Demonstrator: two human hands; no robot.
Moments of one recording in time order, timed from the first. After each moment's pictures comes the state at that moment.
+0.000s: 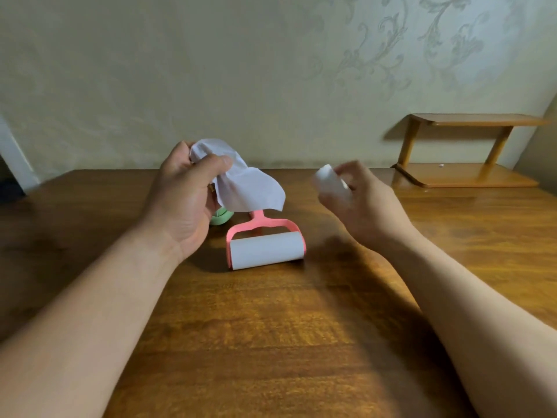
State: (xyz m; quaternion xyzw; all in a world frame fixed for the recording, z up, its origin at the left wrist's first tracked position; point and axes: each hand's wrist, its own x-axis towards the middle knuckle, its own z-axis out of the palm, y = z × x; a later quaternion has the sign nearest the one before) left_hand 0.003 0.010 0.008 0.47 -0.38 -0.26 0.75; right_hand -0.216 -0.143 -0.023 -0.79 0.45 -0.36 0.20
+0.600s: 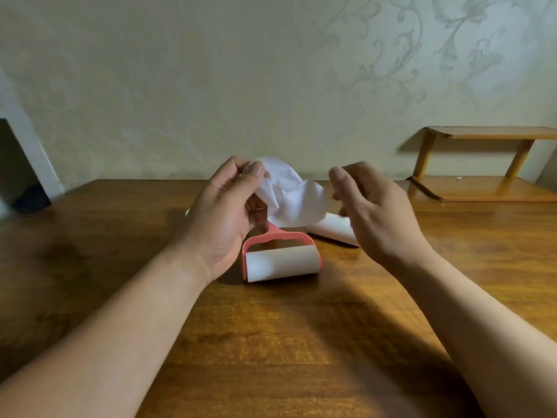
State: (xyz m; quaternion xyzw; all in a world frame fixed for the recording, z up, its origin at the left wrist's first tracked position) left_hand -0.013 0.009 0.003 0.42 -0.44 -0.33 0.73; right_hand -0.205 -0.114 -0.009 -0.79 0.31 -0.47 0.27
